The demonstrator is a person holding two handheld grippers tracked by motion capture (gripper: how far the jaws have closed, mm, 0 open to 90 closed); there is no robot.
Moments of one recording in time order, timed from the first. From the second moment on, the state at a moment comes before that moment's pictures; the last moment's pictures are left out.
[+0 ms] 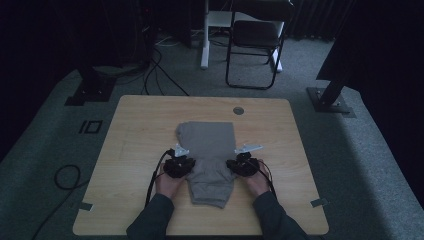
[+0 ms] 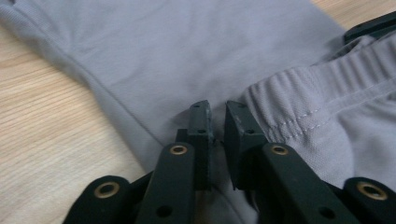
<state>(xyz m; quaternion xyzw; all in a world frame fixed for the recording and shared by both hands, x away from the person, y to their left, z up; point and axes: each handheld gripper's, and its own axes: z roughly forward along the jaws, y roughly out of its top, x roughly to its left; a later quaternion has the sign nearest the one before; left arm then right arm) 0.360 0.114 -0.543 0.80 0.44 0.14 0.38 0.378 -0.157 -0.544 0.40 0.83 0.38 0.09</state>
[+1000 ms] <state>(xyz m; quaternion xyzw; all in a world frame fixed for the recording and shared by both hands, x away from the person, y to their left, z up) 0.312 0.110 -0.541 0.81 0.39 0.11 0.42 0.353 -0.158 -0.524 0.35 0.83 0.43 0.08</state>
